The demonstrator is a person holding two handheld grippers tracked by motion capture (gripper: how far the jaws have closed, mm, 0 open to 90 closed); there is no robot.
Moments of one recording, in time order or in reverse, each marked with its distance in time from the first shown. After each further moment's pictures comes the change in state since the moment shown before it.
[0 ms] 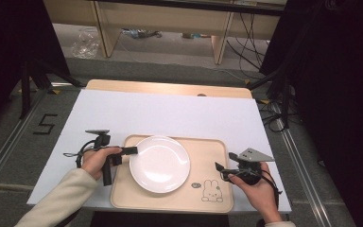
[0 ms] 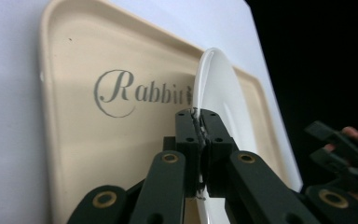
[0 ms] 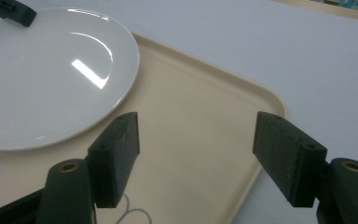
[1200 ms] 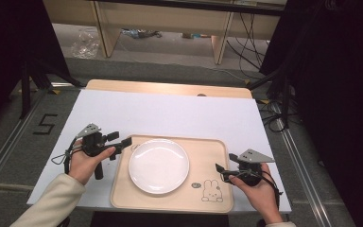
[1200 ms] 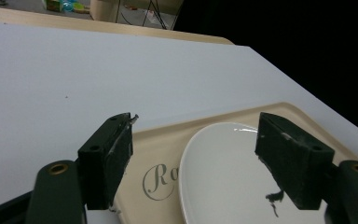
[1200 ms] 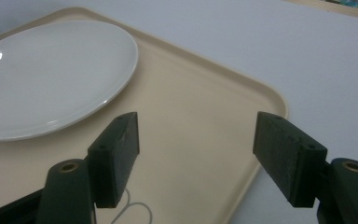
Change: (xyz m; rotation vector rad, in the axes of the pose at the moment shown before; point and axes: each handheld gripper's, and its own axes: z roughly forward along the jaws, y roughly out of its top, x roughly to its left) left arm -0.025 0.000 -0.037 -0.304 0.122 0.514; right arm 0.000 -0.002 -0.002 0.005 0.001 -0.013
